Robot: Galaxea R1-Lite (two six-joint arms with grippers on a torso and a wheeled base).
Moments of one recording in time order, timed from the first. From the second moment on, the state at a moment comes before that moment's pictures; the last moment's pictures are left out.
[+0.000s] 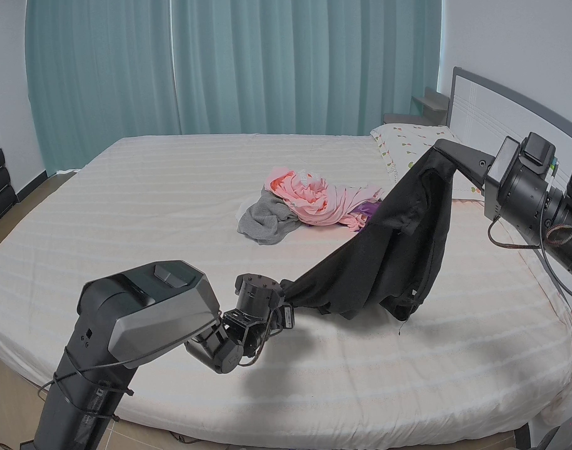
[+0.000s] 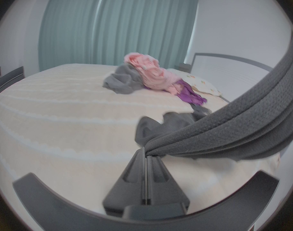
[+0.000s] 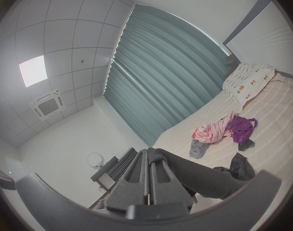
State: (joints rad) left arm -0.57 2.60 -1.21 -0.88 0.24 -0.36; right arm 0.48 1.46 -0.71 -0.89 0.13 0.76
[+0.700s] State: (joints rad) left arm -0.45 2.11 -1.03 -0.75 0.27 -0.54; right arm 0.36 1.61 -0.80 -0.95 0.10 0.76
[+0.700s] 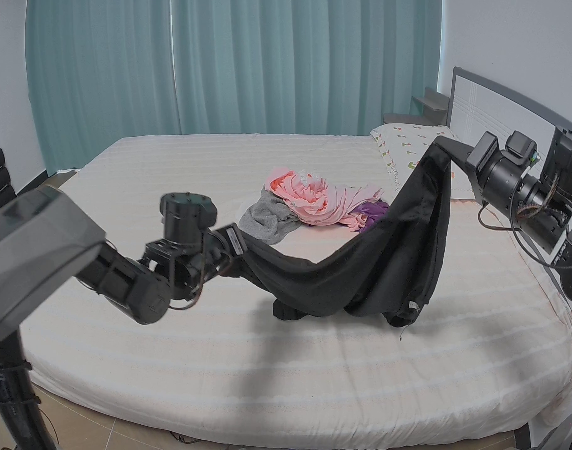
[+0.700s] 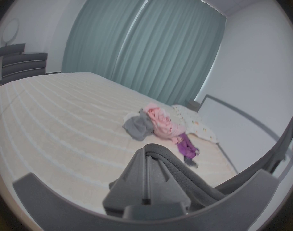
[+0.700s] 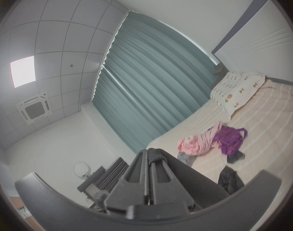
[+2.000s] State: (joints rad) left arm -0.52 1.67 -0.55 -0.62 0.23 -0.84; right arm 0.42 1.67 -0.42 -1.10 0.03 0.83
